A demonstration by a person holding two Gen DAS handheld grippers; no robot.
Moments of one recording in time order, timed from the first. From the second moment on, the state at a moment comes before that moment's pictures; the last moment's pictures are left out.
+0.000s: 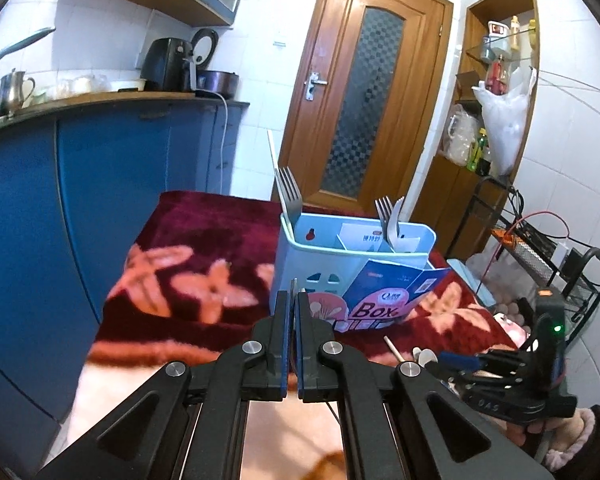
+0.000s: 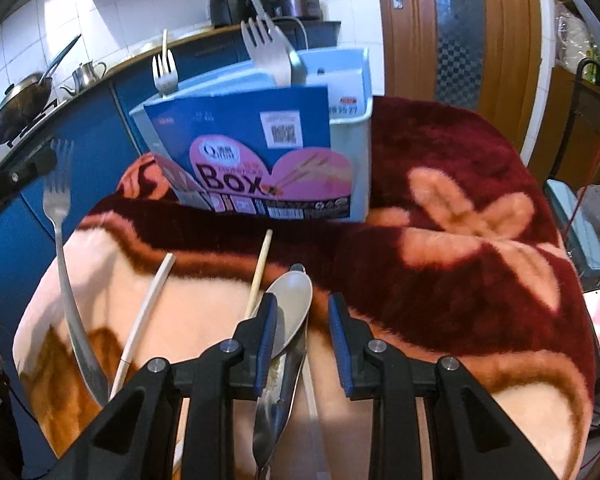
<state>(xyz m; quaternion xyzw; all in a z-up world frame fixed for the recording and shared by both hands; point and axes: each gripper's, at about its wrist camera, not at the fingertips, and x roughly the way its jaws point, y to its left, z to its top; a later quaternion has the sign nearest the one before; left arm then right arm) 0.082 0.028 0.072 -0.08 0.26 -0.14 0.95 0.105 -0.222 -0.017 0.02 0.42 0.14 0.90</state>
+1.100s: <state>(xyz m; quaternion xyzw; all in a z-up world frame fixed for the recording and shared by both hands) 0.063 0.032 0.149 -0.05 0.14 -0.07 0.99 0.051 -0.248 0.068 0.07 0.23 0.11 0.97</state>
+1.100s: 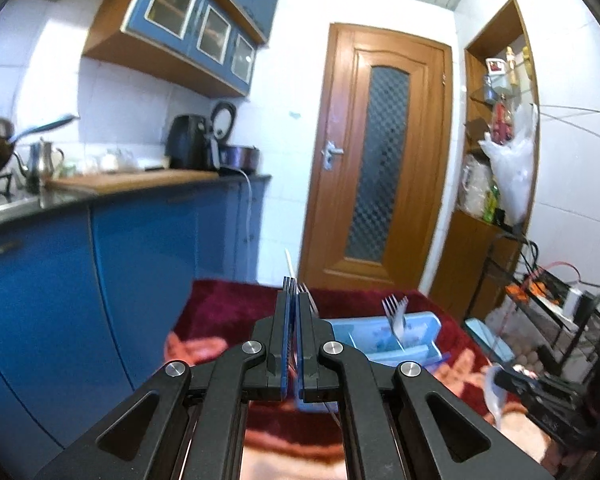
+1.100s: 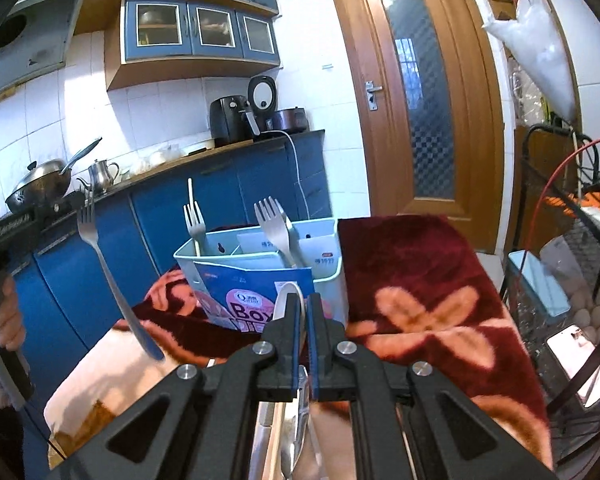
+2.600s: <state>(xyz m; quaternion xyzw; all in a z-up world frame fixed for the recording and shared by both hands) 0.172 -0.026 0.147 0.03 0.11 -0.03 0.99 0.158 -0.271 0.132 0.11 0.07 0.01 0.99</state>
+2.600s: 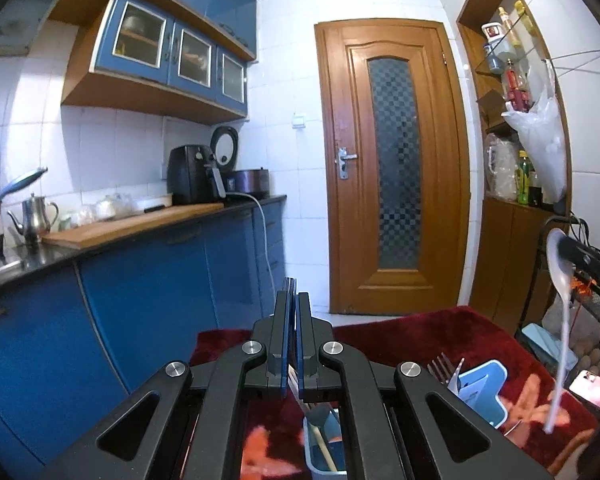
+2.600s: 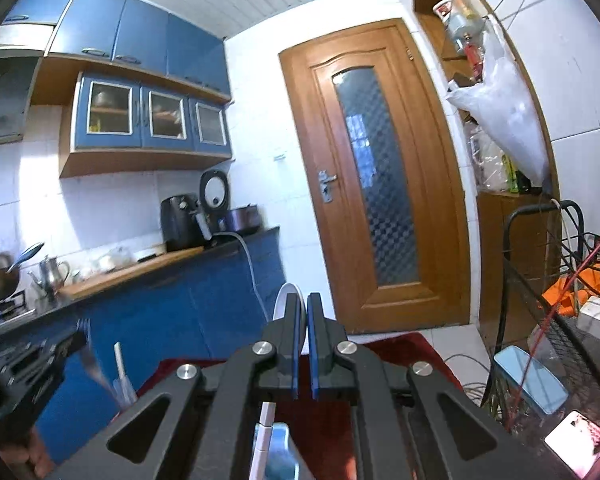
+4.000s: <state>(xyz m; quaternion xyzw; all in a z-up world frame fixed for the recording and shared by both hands) 0.140 -0.027 0.120 -0.03 0.21 -0.12 0.97 0.136 -0.256 0.101 0.11 0.19 0.12 0.97</state>
